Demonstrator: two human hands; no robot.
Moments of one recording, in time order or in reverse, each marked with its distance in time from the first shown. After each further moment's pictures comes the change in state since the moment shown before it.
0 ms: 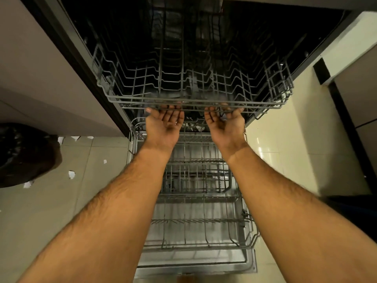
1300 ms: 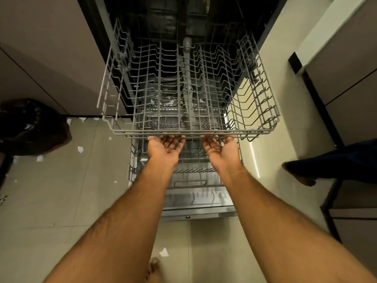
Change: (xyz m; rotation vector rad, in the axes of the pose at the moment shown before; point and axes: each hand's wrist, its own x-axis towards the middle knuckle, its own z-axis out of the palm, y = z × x) left_hand -0.232 -0.054 -0.125 0.005 0.270 -0.117; right_hand -0.224 0.037 -0.155 -0.092 0.225 0.021
